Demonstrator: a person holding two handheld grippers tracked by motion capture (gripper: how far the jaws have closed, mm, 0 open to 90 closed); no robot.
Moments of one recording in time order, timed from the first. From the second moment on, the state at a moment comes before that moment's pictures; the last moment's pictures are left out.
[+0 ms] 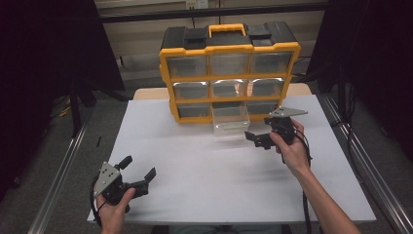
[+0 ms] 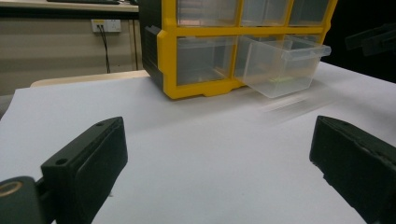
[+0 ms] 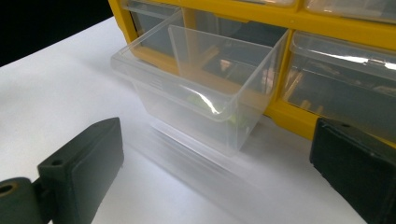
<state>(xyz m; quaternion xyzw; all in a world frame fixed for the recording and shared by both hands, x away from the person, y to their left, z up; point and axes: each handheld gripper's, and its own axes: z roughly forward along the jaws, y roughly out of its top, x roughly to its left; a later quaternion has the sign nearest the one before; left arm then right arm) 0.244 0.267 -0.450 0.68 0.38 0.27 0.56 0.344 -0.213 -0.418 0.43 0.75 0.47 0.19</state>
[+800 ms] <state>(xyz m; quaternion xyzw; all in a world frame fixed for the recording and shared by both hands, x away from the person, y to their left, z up) 0.244 0.265 -0.451 0.68 0.39 0.27 0.56 0.285 -0.236 -0.443 0.45 0.71 0.50 0.21</state>
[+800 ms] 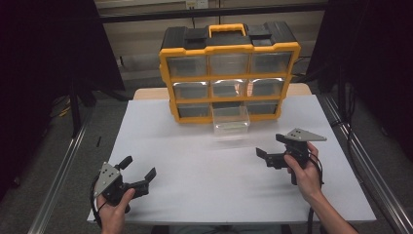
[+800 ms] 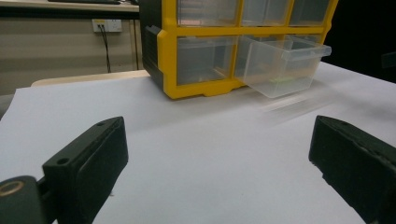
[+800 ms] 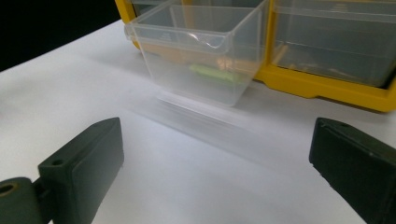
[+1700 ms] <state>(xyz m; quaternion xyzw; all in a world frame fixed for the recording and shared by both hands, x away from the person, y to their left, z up) 0.242 0.267 -0.450 0.68 0.39 0.27 0.56 0.235 -0.273 -0.456 0.47 0.69 0.50 0.23</state>
